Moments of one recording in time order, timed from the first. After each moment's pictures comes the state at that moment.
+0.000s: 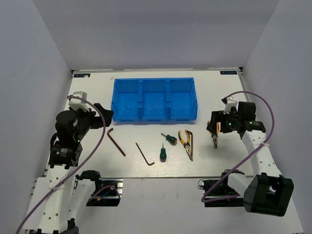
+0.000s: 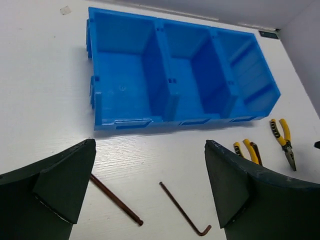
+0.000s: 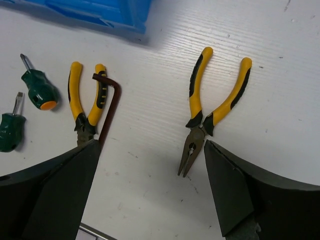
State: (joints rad) left arm -0.07 0.64 0.88 -0.51 0.20 -0.28; right arm -0.08 1.05 0.78 -0.61 -0.45 -0.17
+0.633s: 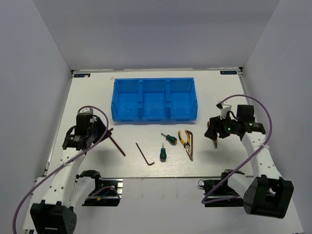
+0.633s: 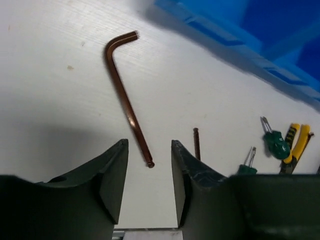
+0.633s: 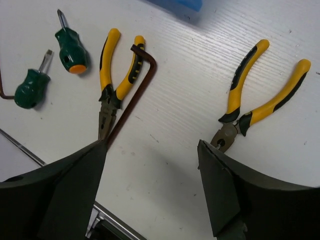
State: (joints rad) left arm -0.08 0.78 0.69 -0.69 0.08 -0.55; right arm -0.08 1.06 0.78 -0.73 -0.62 -0.33
